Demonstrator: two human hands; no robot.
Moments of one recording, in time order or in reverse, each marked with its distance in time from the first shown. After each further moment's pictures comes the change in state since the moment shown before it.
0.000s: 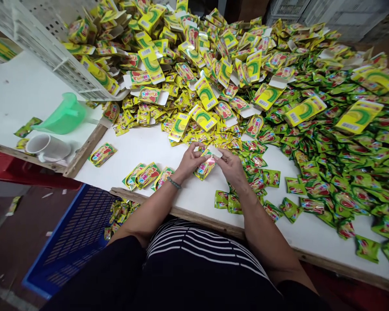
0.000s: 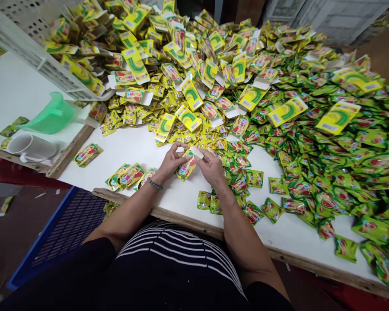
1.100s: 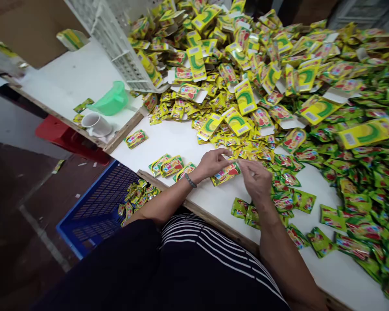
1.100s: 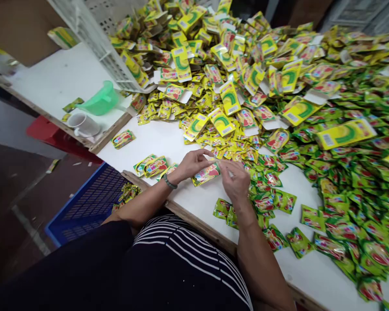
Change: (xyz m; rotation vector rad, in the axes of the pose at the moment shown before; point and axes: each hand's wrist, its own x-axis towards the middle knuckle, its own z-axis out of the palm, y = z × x) left_hand -0.022 0.015 -0.008 0.387 0.034 0.164; right_hand -0.013 -0.005 0.004 -0.433 0.165 -0.385
